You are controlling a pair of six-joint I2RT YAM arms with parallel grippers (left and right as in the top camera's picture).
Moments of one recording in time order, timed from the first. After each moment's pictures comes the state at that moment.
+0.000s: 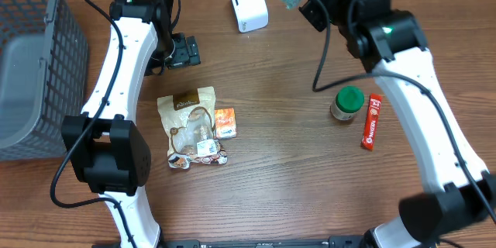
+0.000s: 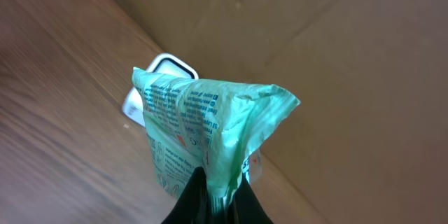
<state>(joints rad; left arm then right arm) -0.11 2.05 1.93 -1.30 -0.03 -0.36 0.31 1.74 1.82 -0.62 -0.04 -0.59</state>
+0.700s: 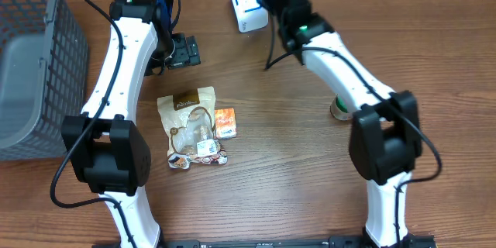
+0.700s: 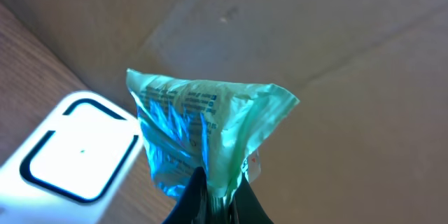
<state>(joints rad) -0.11 2.05 1.93 -1.30 -0.03 -0.36 0.42 2.17 1.82 0.06 0.27 -0.70</state>
